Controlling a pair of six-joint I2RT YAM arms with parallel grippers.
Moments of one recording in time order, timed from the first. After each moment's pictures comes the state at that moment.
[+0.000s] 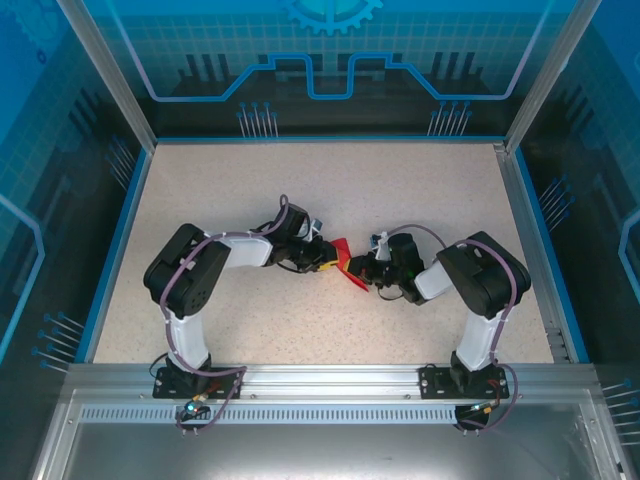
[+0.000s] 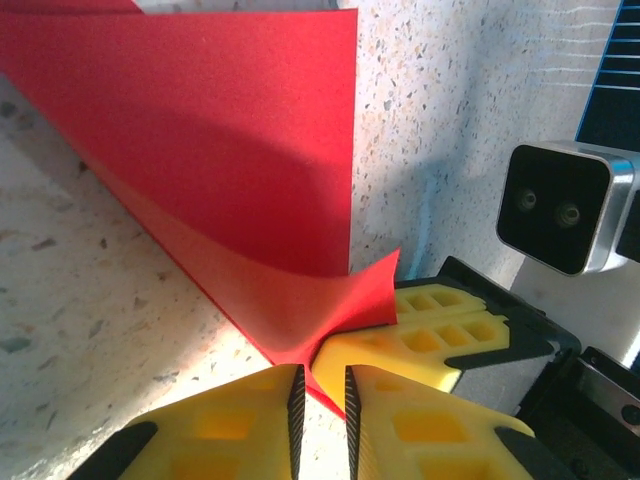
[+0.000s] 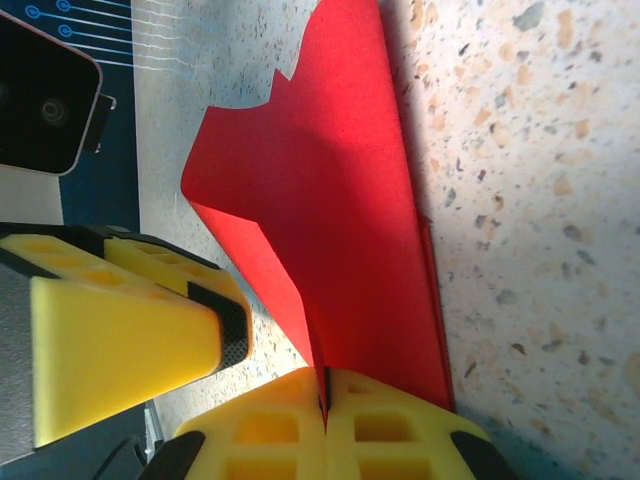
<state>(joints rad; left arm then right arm) -0.50 1.89 0.96 0.05 0.64 -0.95 0.45 1.84 0.49 0.75 -0.58 1.00</state>
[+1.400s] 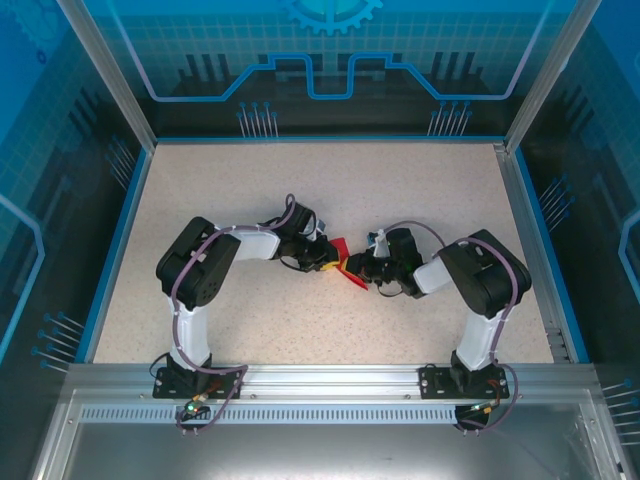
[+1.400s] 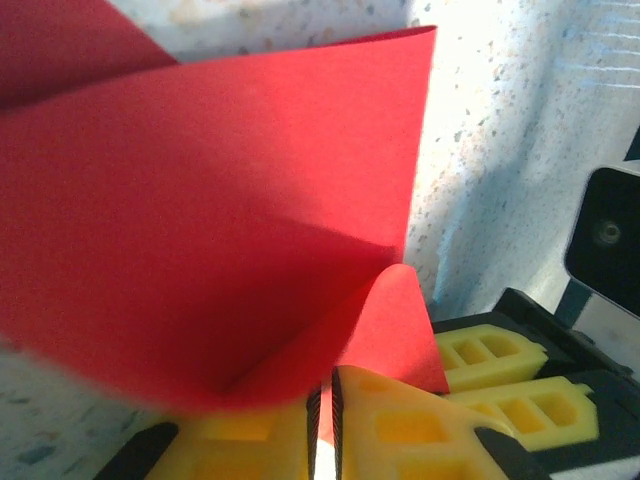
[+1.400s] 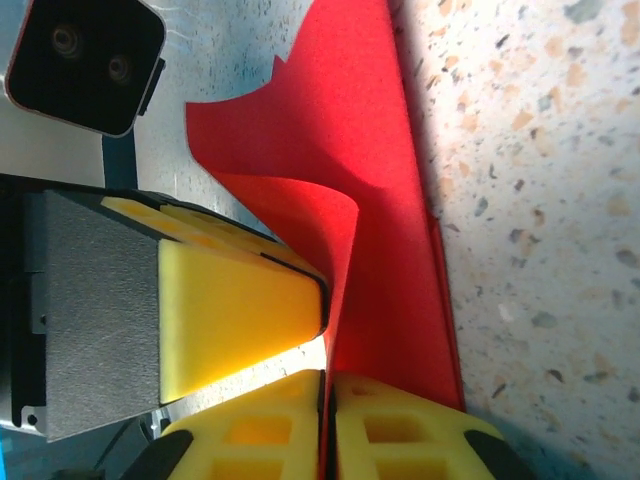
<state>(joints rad) -0.50 1.98 1.06 -0.07 0.63 -0.92 0.44 1.84 0.55 0.63 -0.64 0.95</state>
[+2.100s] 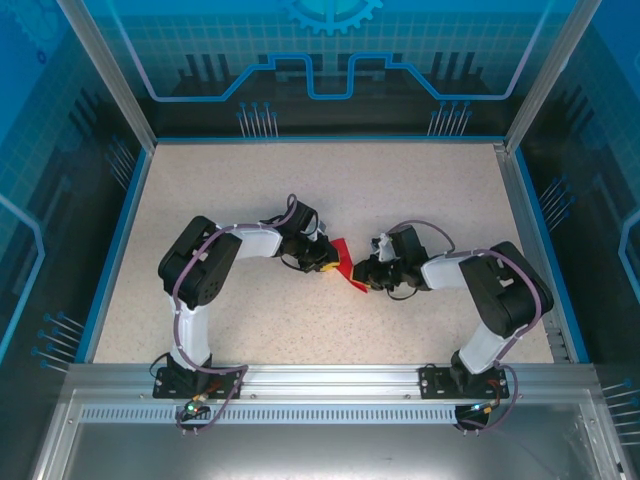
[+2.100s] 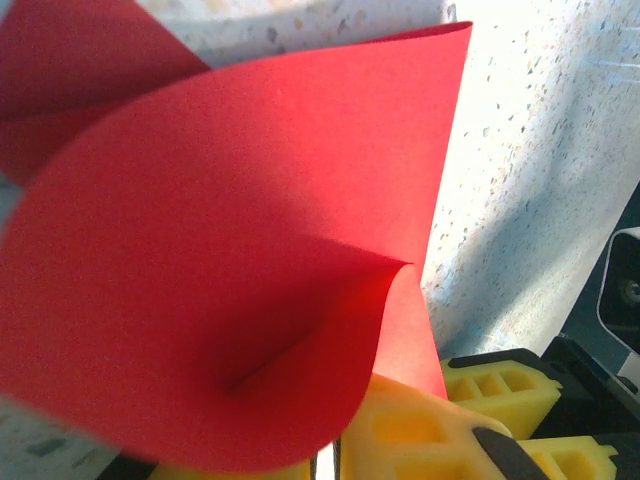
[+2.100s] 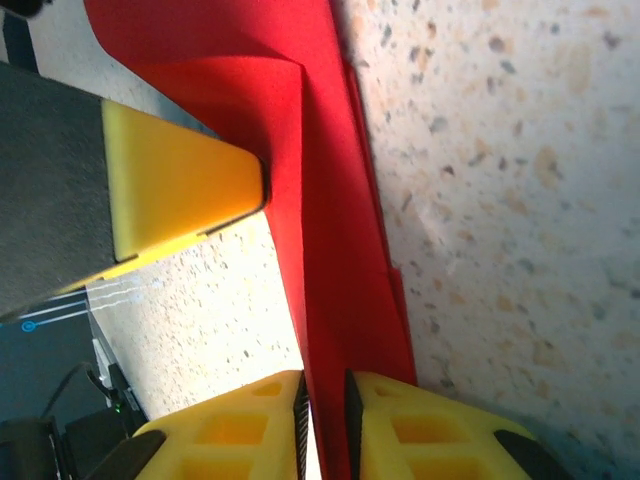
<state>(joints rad) -0.51 1.99 1.10 -0.14 0.62 -0.91 0.41 1.68 0.60 0.16 -0.66 0.77</state>
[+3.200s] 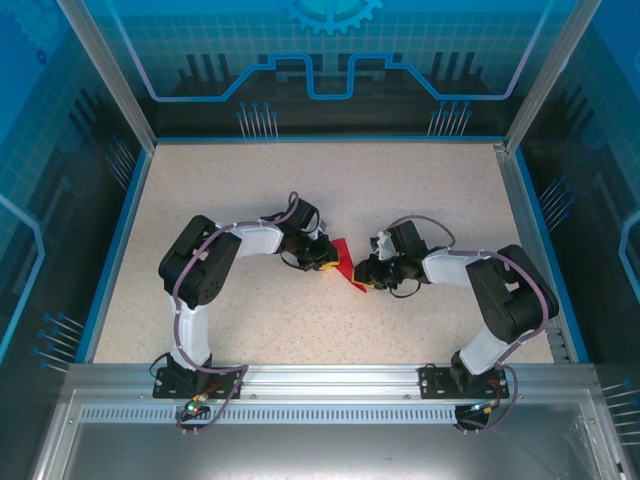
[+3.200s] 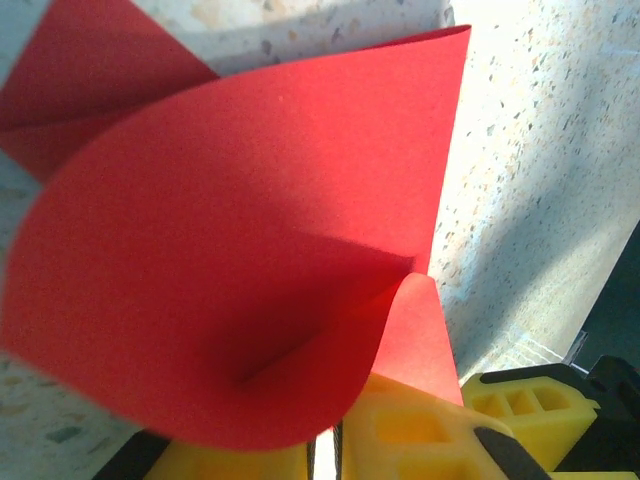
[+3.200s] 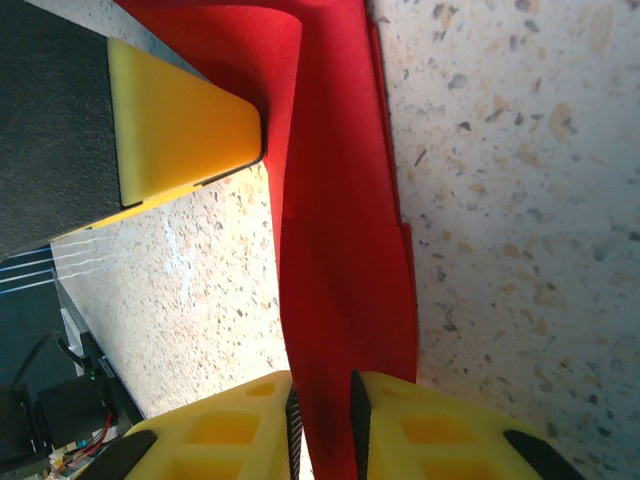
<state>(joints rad) -0.51 2.00 1.14 -0.22 0.60 -0.87 0.41 1.64 0.67 -0.06 -0.66 0.65</state>
